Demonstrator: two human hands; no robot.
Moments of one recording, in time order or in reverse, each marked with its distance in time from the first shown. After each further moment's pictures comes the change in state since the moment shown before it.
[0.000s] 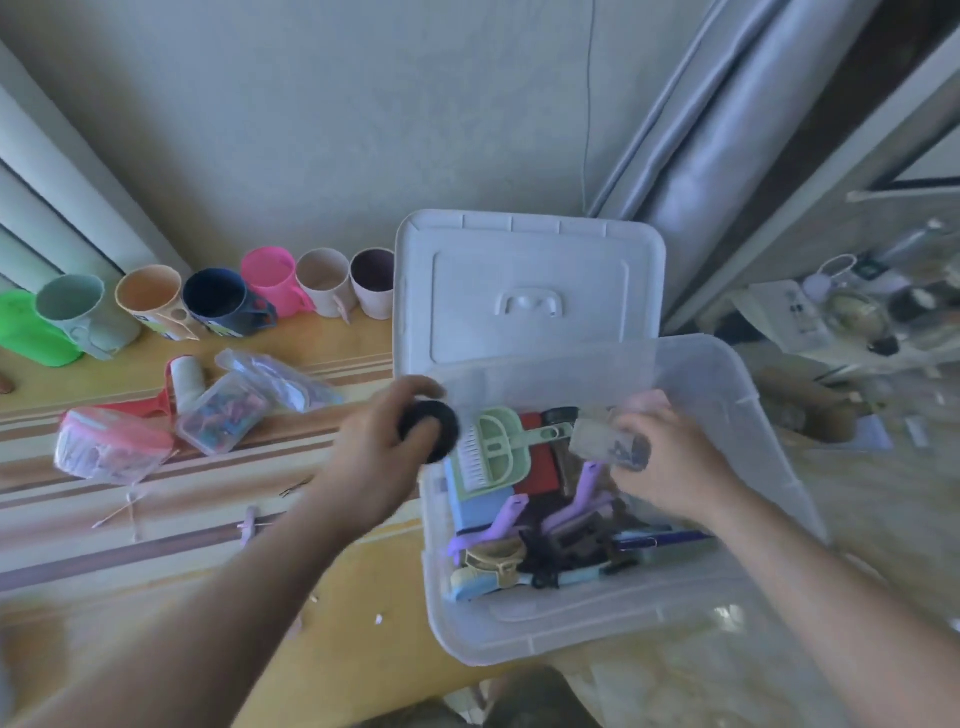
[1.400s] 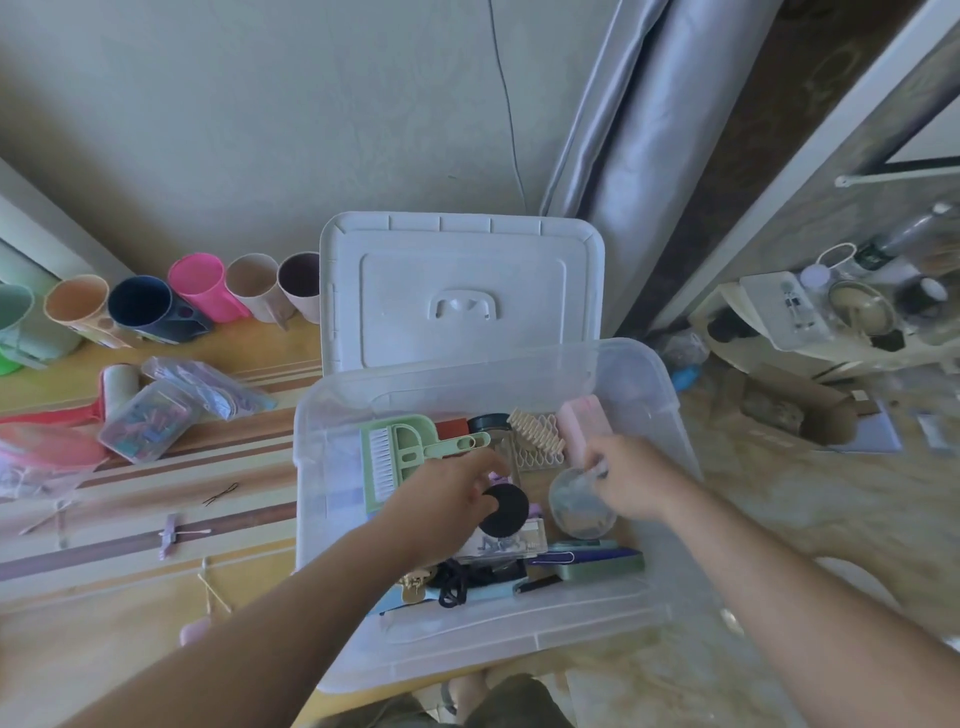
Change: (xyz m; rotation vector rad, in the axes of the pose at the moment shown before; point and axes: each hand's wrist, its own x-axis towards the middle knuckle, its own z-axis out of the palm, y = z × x) left_hand 0.022 0.059 0.168 0.325 -0.417 0.021; right_hand 0.032 0.101 -0.003 0.076 -0.302 0.093
